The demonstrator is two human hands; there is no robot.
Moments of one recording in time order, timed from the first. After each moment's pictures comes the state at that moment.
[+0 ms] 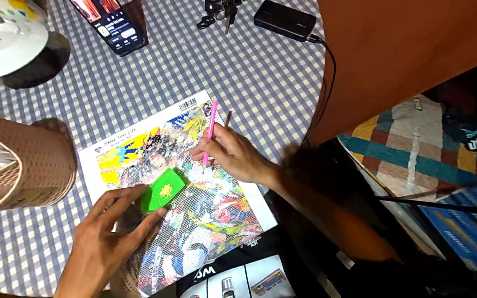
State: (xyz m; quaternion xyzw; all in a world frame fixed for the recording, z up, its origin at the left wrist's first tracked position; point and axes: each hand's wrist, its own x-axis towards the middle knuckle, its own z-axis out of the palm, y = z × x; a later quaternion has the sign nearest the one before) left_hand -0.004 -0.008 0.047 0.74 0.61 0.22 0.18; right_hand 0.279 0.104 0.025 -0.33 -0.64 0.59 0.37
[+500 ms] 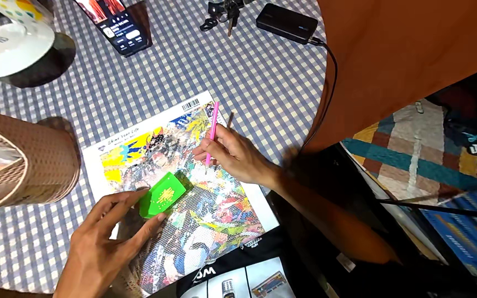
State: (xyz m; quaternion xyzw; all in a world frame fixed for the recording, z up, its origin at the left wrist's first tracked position) left_hand -0.006 -0.017 0.050 0.75 0.60 0.23 0.16; right_hand 0.278 0.106 0.023 -0.33 -0.66 0.56 0.36
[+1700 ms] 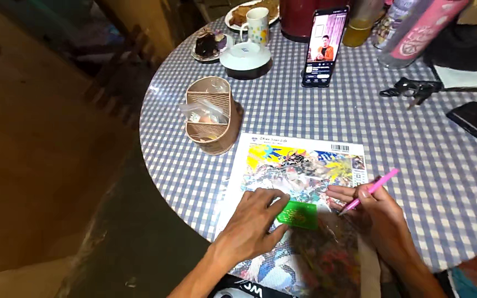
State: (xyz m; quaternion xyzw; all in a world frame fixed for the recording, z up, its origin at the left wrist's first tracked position) left_hand 0.030 -0.019 0.035 0.73 0.63 0.23 0.16; right_hand 0.276 0.112 0.018 -0.35 -0.59 0.62 0.38
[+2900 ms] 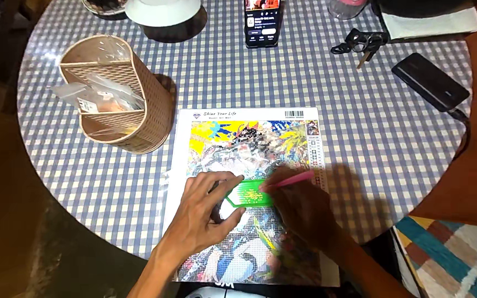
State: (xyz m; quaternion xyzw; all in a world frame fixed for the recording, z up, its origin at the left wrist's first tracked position) left_hand 0.011 0.001 0.003 0.71 0.61 0.31 0.15; right_hand 0.235 0.095 0.019 -0.25 -0.82 0.32 0.40
